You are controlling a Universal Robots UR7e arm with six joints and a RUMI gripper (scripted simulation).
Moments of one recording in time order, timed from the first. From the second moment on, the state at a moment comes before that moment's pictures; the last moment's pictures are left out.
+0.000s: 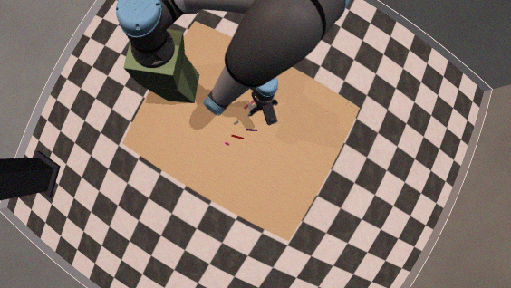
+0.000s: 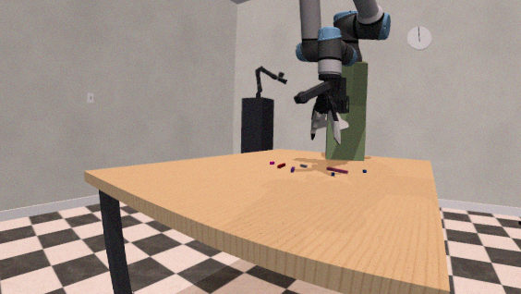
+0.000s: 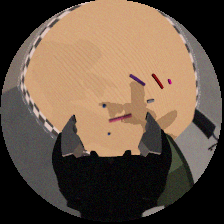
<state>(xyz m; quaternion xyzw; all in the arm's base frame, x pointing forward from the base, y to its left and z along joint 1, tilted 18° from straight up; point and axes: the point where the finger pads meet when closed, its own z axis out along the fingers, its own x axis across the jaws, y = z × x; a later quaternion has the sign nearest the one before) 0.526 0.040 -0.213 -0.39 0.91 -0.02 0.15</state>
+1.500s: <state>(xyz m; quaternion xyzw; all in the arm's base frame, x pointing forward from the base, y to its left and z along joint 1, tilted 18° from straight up) 0.522 -0.012 -0.228 -0.77 0.62 -0.09 0.12</state>
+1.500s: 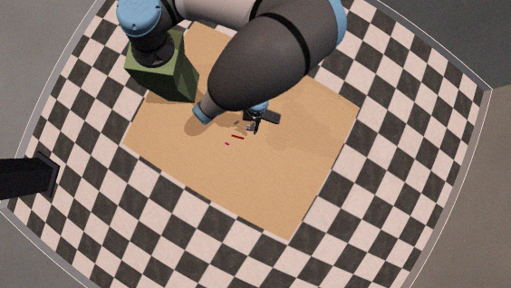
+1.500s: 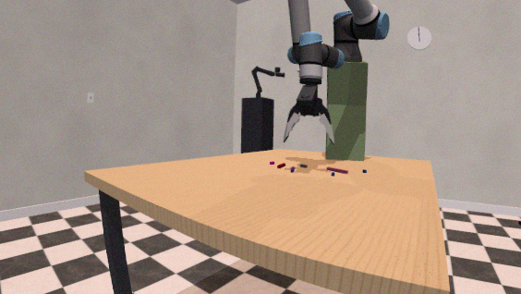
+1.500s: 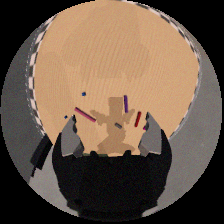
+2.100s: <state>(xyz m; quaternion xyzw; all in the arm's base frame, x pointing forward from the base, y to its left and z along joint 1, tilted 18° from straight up) 0.515 -0.032 -0.235 -0.87 0.47 -0.11 0.10</state>
